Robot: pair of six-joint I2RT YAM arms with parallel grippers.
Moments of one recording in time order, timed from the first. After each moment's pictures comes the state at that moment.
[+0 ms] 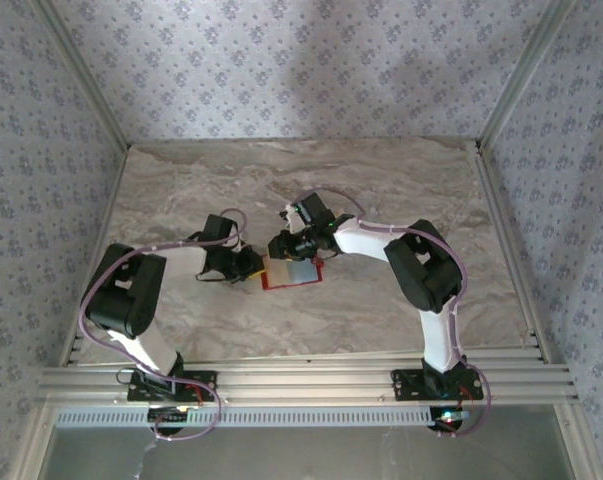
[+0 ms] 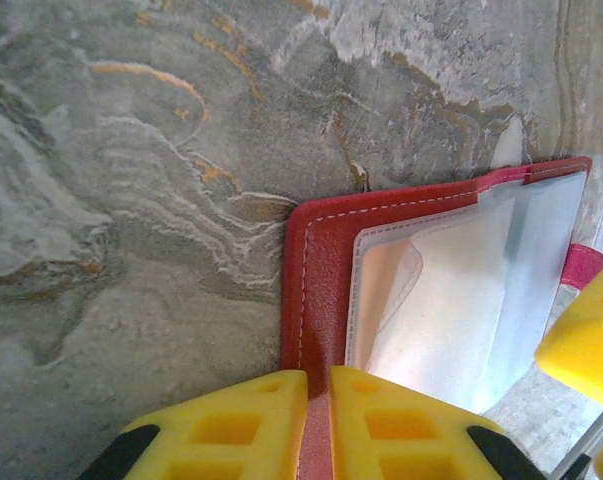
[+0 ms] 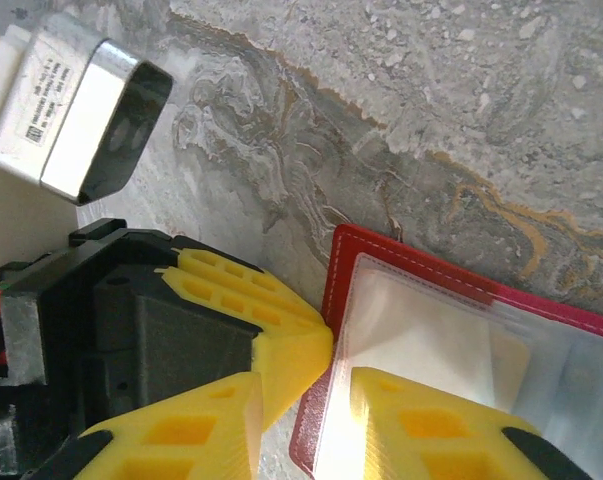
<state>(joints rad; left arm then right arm) -0.35 1.67 0.74 -0.15 0.53 -0.70 0.69 2.01 1.29 -0.16 -0.57 0.61</state>
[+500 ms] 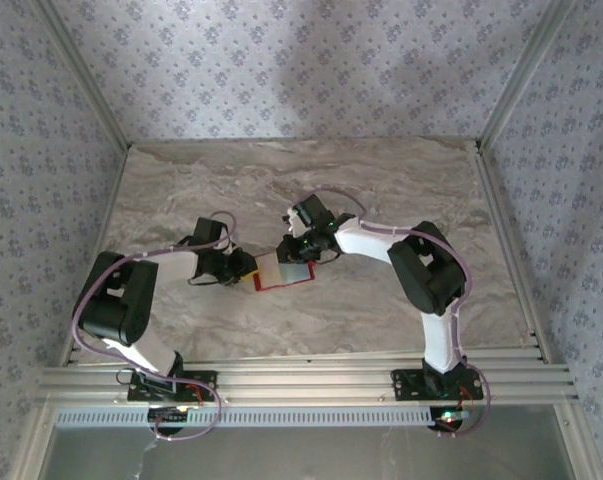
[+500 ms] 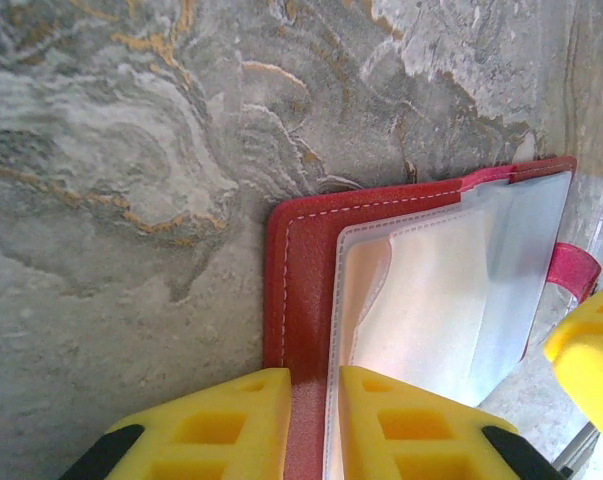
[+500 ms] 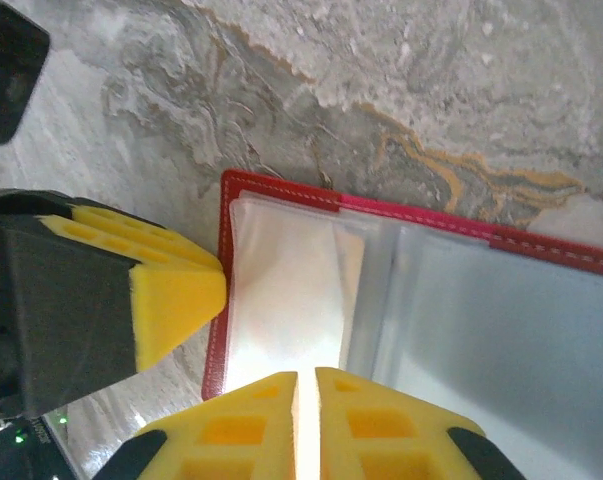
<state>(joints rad) -0.30 1.61 0.68 -0.14 0.53 -0.72 0.71 1.98 1.29 -0.29 -0.48 0.53</state>
